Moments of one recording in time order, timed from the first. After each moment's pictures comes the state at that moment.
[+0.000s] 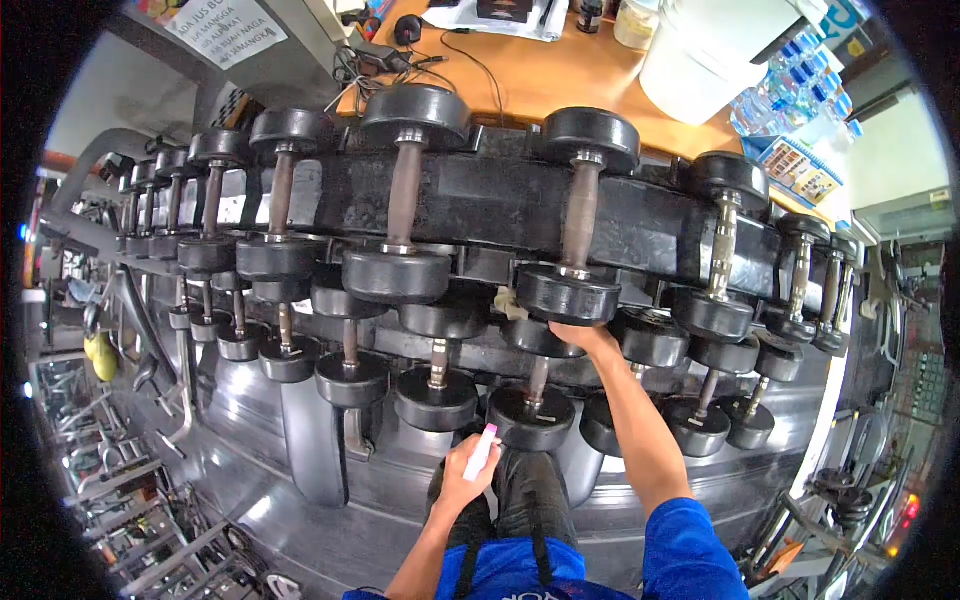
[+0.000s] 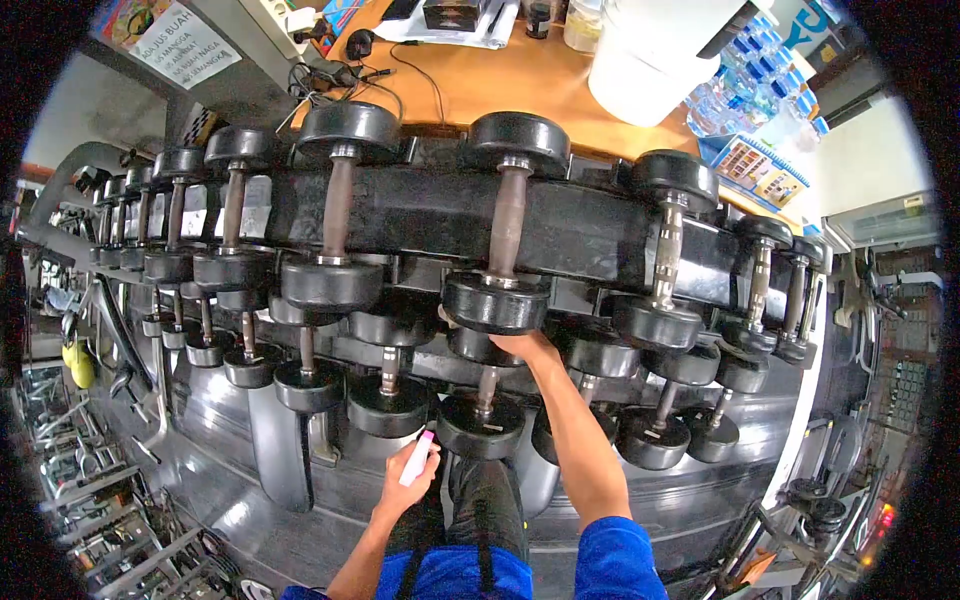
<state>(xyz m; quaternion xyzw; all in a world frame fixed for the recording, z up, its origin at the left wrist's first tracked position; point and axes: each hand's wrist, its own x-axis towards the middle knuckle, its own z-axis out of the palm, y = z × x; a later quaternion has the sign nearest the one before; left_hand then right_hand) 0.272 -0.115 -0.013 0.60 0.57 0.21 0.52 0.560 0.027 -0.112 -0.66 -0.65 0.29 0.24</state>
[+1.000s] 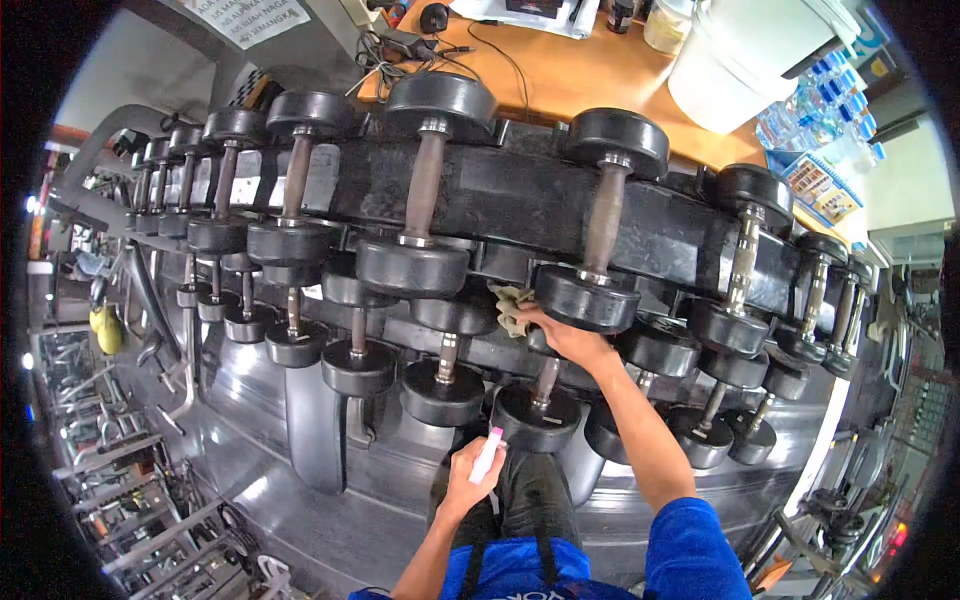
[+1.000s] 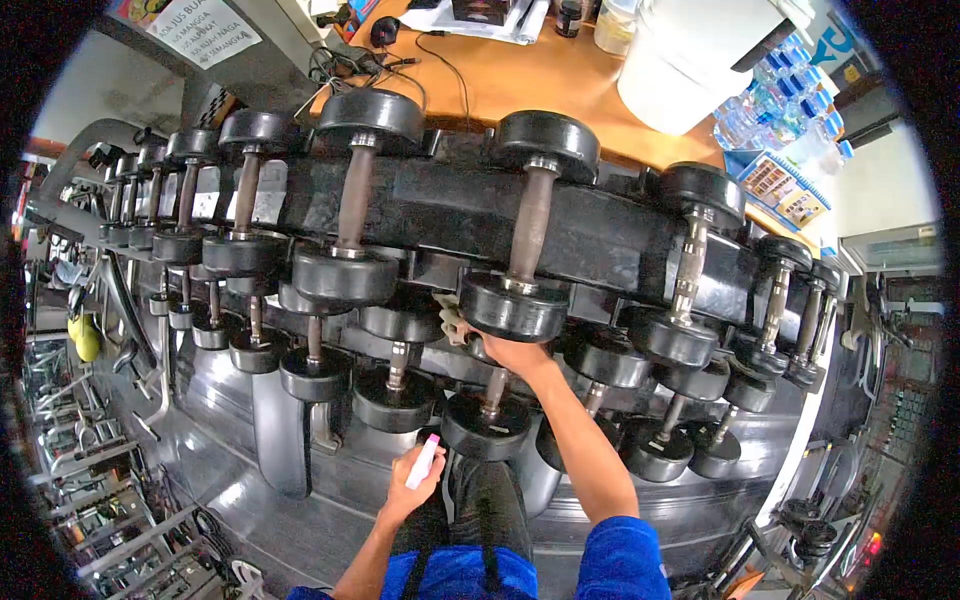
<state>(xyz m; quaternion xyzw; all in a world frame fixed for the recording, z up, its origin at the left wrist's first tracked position) 0.275 -0.122 -0.009 0.57 0.60 0.21 0.53 0.532 0.029 -0.089 -0.56 -0.77 0.19 0.25</state>
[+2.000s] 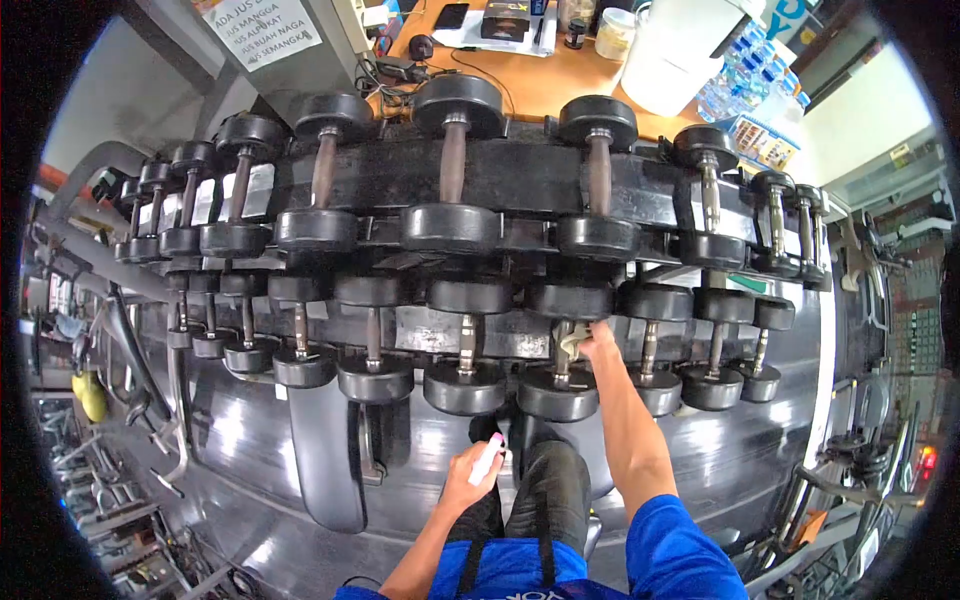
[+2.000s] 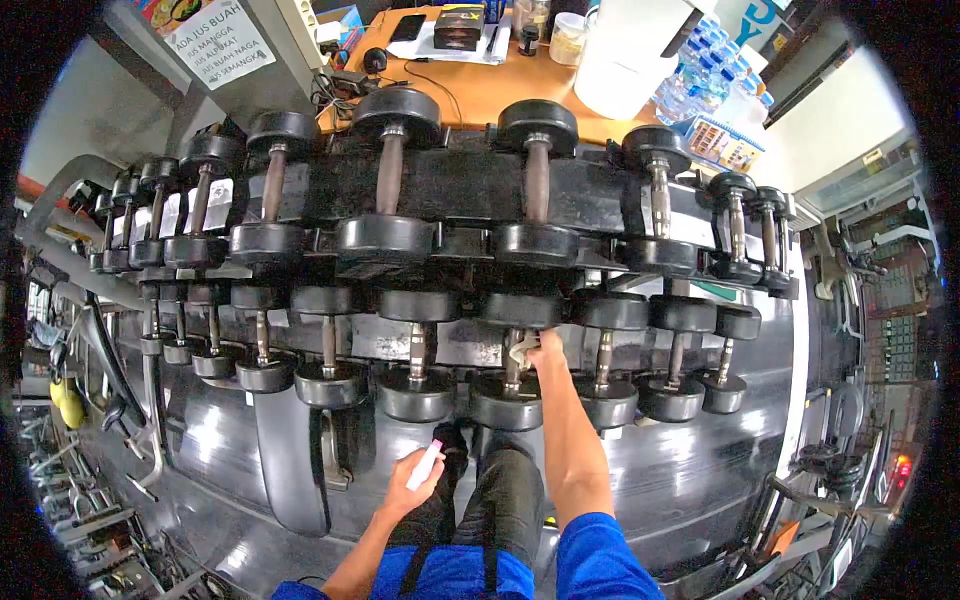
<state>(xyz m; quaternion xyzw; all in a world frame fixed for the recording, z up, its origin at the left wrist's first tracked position) 0.155 -0.150 -0.024 0.66 0.48 0.20 0.54 0.525 -0.062 -0.266 -0.48 0.26 0.51 0.67</state>
